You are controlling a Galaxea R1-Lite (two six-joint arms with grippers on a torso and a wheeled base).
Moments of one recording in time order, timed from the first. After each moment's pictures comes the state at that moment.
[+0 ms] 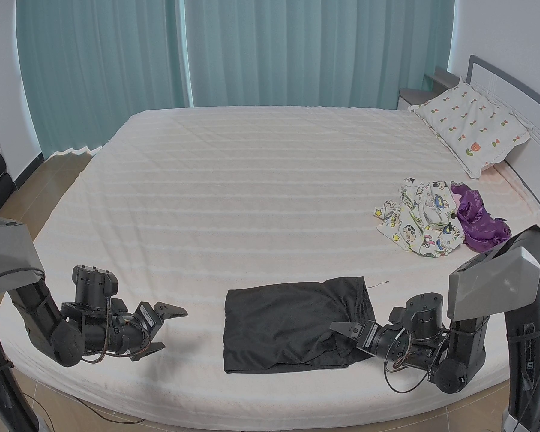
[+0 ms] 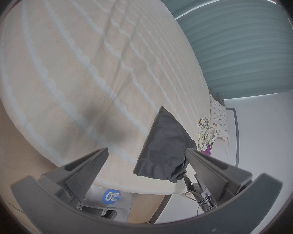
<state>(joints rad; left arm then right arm) -0.16 2.02 -0.38 -0.88 -0.36 -0.99 0.47 2.41 -0.37 -1.53 0.16 0.86</state>
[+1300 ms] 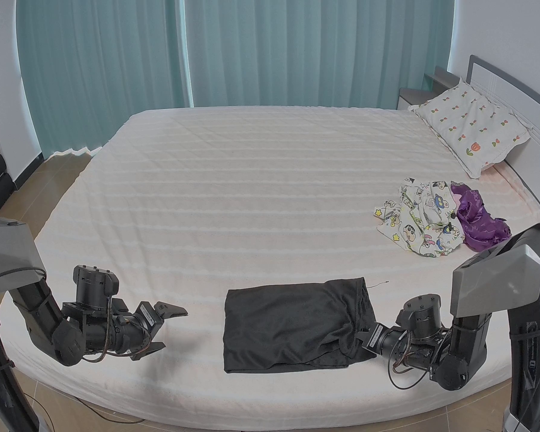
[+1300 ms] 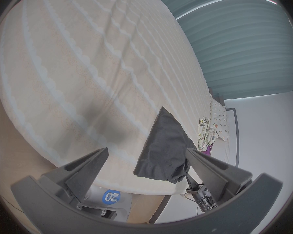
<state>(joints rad) -0.16 2.03 -0.39 -0.88 -0.36 -0.99 0.46 2.40 -0.38 -1.40 0.02 0.86</state>
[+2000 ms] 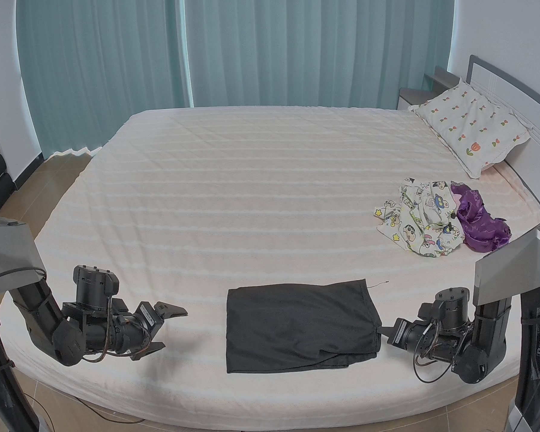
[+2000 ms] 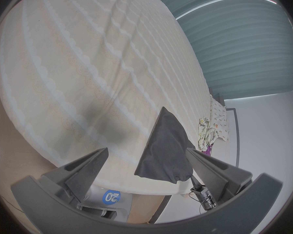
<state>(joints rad) -0.16 2.03 -0.39 -0.88 -0.36 -0.99 0.30 2.37 -0.28 -1.50 0.17 0.69</state>
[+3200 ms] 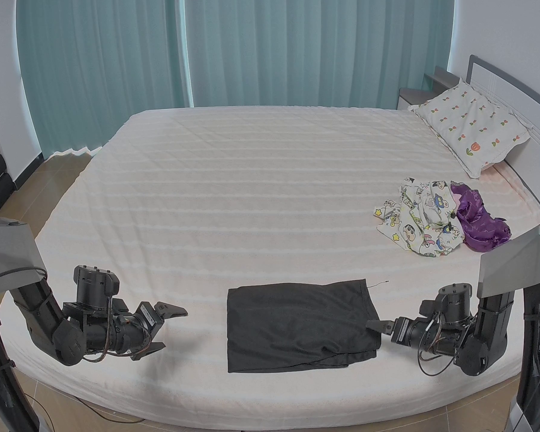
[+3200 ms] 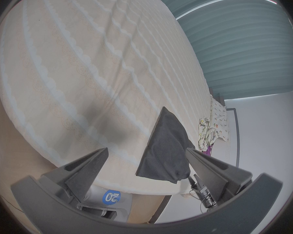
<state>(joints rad) -0.15 2.04 -0.39 -0.88 -0.36 -0.99 0.25 2.37 -0.33 -1.43 0.24 0.58</state>
